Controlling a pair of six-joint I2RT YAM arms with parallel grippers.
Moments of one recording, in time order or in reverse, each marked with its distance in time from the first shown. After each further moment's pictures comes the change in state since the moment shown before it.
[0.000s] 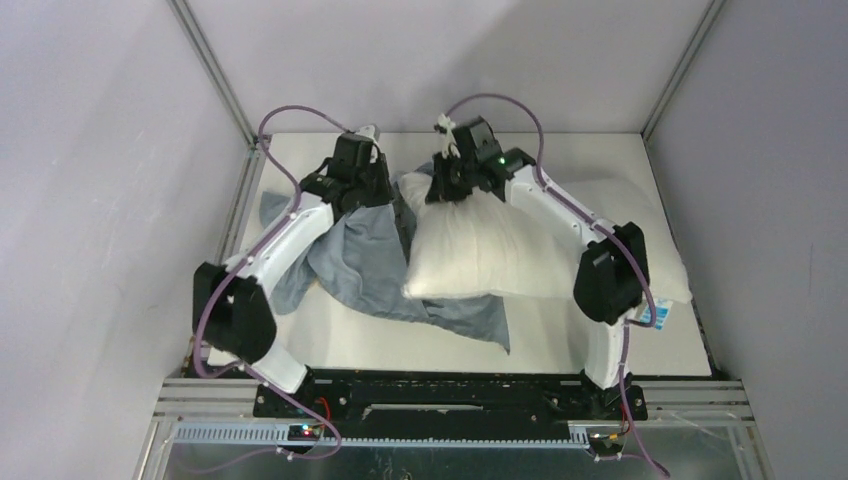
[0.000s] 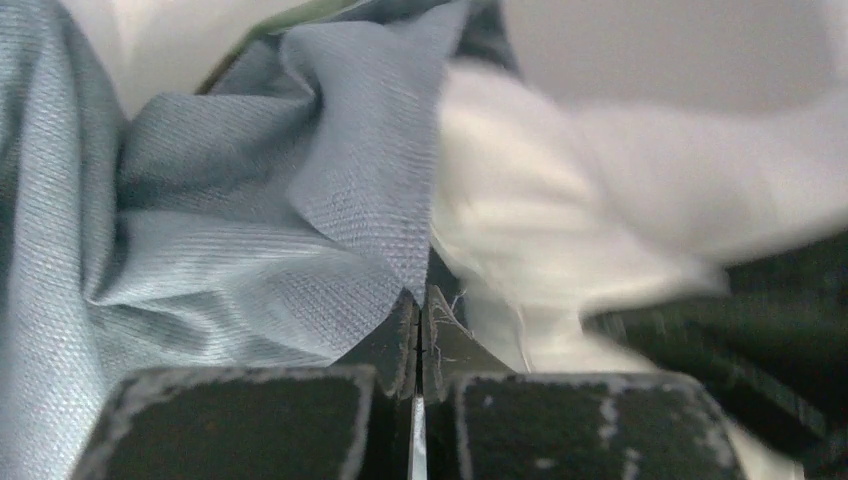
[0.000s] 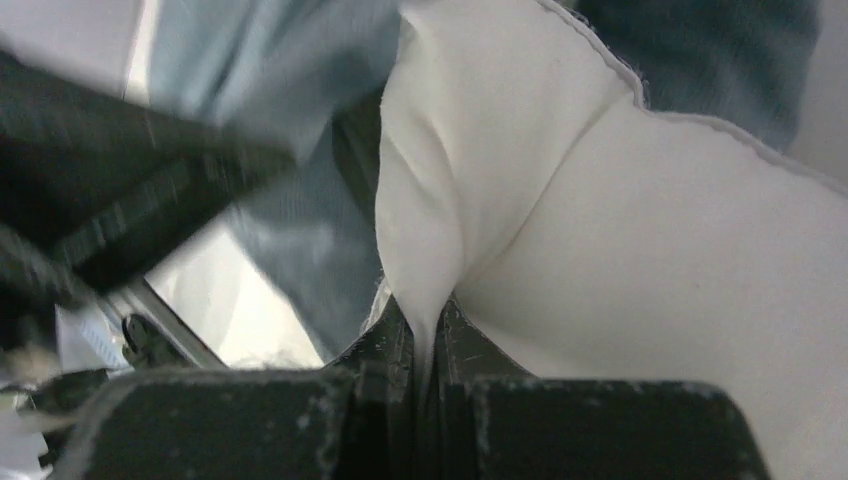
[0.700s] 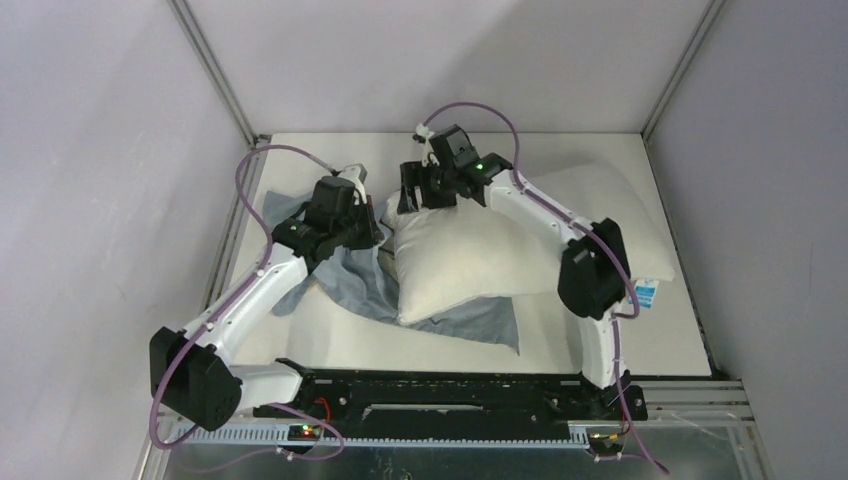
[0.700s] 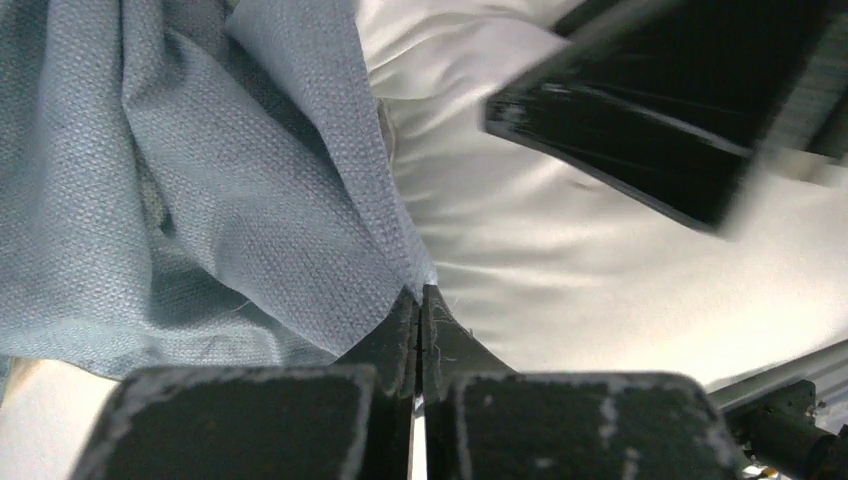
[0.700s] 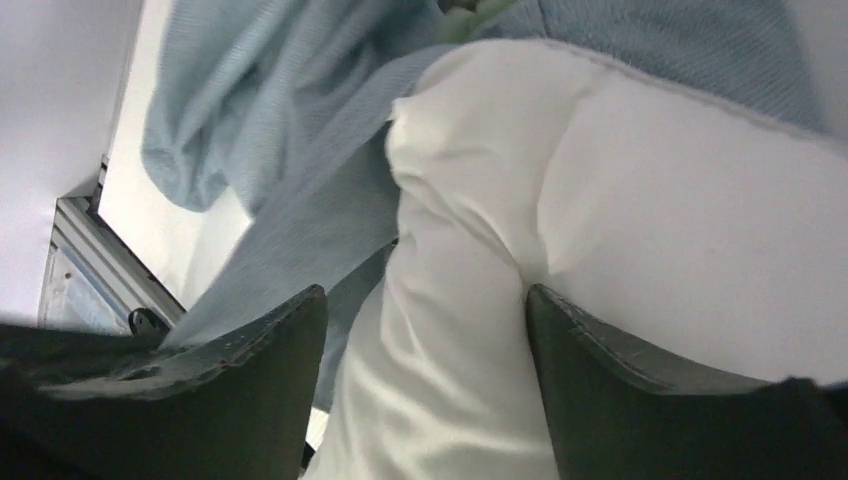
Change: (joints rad) left arm -0.048 -0.399 -0.350 -0.053 0.056 0.015; right arm 0.052 0.182 0.193 -0.051 0.009 0.027
